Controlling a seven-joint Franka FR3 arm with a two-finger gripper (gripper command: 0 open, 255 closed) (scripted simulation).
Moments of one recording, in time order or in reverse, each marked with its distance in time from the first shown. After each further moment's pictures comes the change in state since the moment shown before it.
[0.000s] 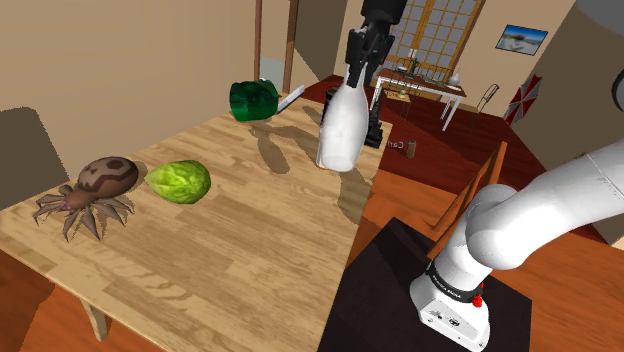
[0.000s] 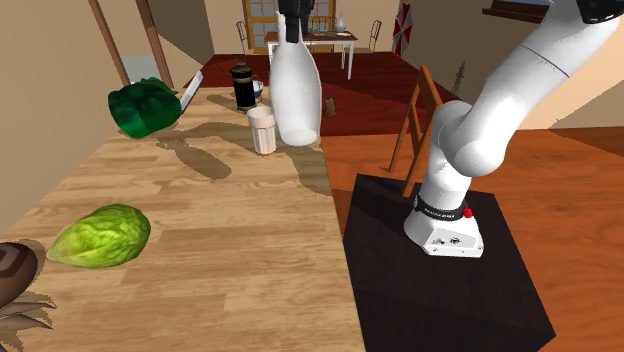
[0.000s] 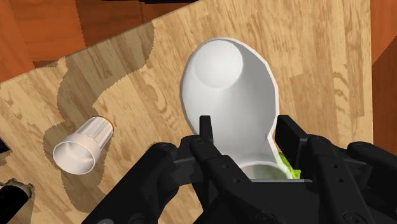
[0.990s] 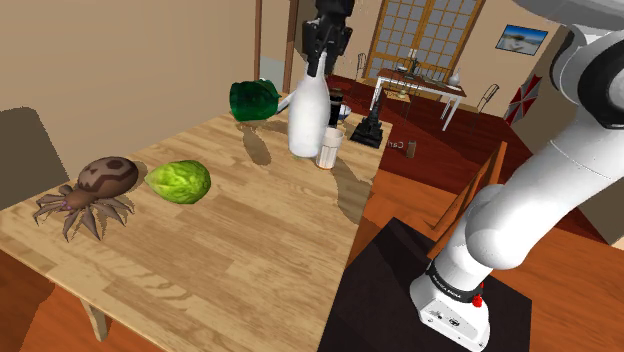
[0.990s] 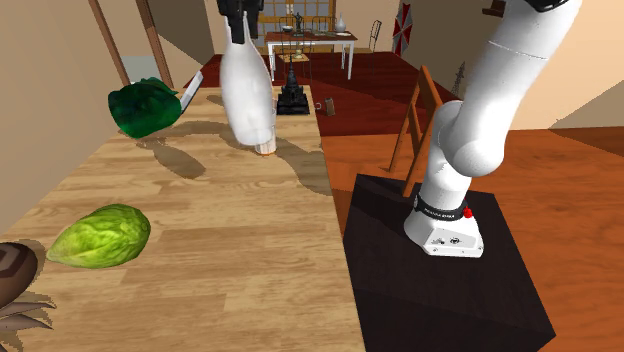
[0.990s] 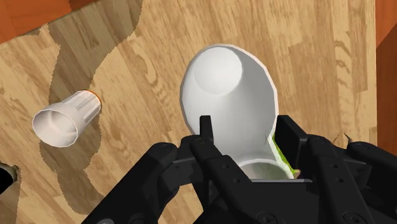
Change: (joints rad) arm -0.010 0.289 0.031 0.255 -0.037 0.031 0.027
